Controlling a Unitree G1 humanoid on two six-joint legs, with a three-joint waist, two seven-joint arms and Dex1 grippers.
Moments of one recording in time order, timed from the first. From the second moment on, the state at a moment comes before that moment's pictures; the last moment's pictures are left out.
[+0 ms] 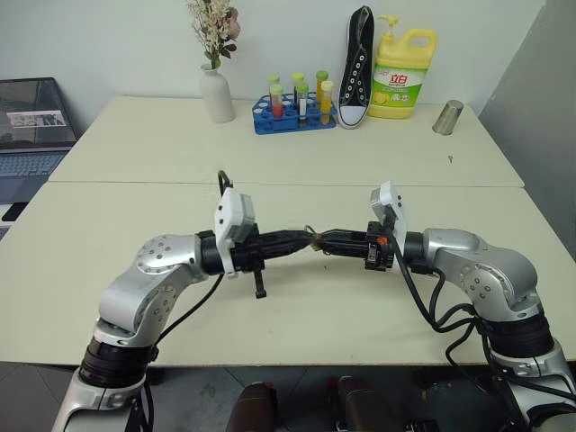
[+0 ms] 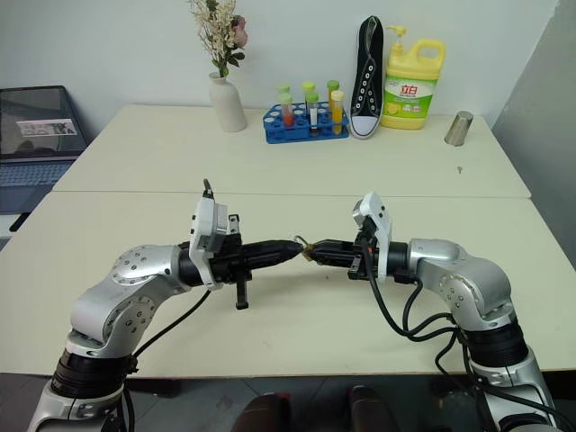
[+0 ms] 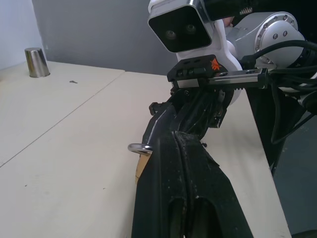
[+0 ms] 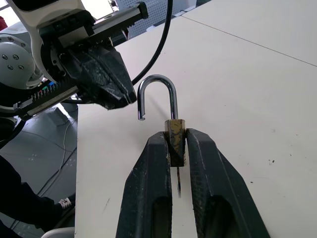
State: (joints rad) left arm -0.37 0.58 -0.03 -0.36 -0.63 0.51 -0.97; right arm -0.52 -0.50 0.10 -0.31 0.70 0.90 0.81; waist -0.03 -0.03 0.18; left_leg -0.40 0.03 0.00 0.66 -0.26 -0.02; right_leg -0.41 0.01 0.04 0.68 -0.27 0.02
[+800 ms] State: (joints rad) left arm -0.35 0.69 -0.03 -0.28 -0.56 0.45 -1.09; right arm -0.52 -0.50 0.10 -0.31 0.70 0.90 0.81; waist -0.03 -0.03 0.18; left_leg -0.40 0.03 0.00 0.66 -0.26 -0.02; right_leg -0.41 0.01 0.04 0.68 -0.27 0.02
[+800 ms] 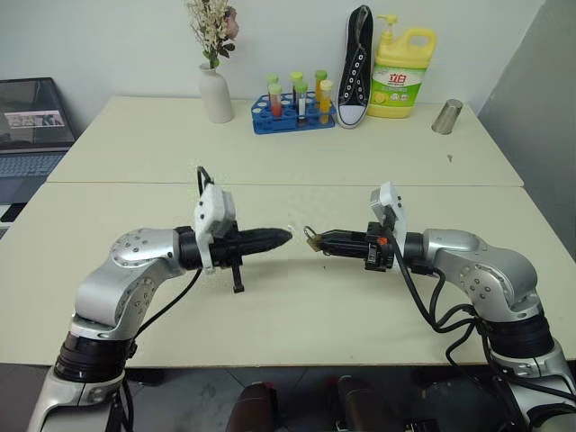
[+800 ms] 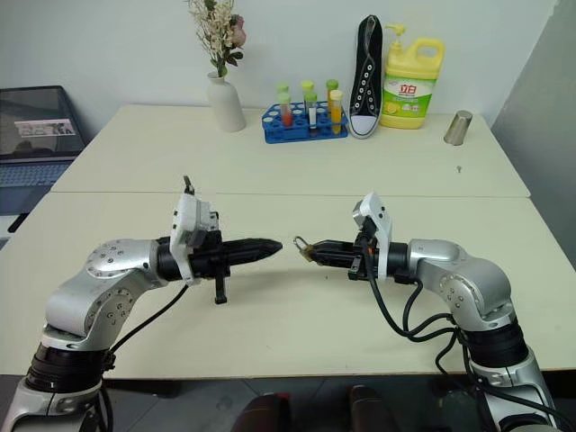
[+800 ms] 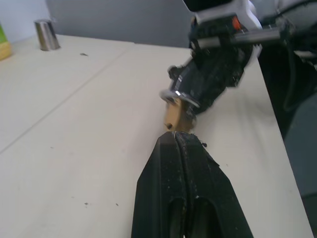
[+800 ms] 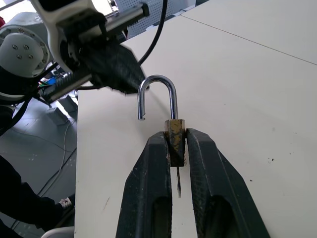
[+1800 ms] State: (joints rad) left arm -0.41 0.59 -0.04 -0.32 -0.68 0.57 -1.03; right arm -0.51 -0.50 0.11 -0.32 0.70 0.91 0.81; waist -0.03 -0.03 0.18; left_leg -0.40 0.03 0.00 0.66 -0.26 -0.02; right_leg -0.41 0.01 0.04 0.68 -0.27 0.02
